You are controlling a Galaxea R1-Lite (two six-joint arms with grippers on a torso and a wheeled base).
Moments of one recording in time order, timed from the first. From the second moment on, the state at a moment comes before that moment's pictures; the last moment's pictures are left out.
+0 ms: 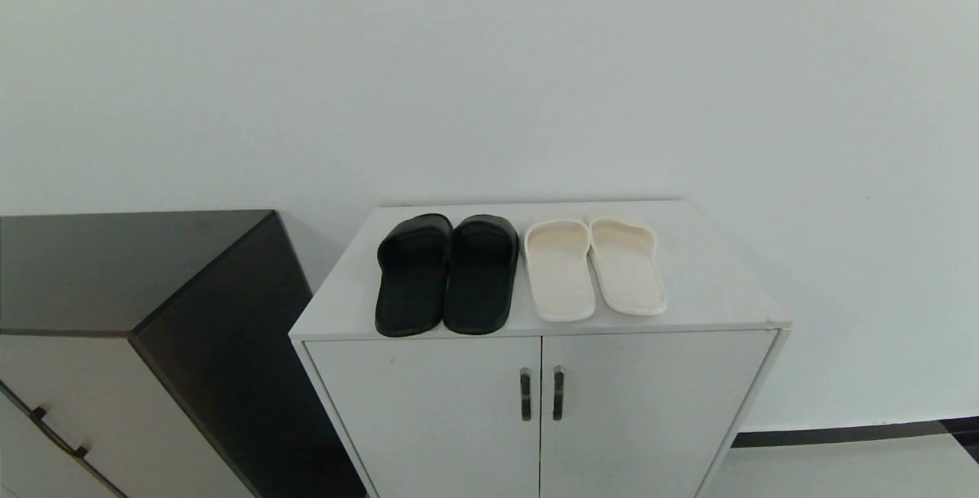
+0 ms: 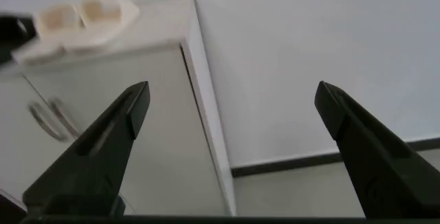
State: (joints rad) left arm 0.00 0.00 0.00 0.00 0.00 -0.02; right arm 0.00 0.02 -0.10 0.03 -0.04 0.12
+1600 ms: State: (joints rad) left arm 0.00 0.00 0.00 0.00 0.00 -0.02; right arm 0.74 1.64 -1.06 -0.27 -0.47 0.35
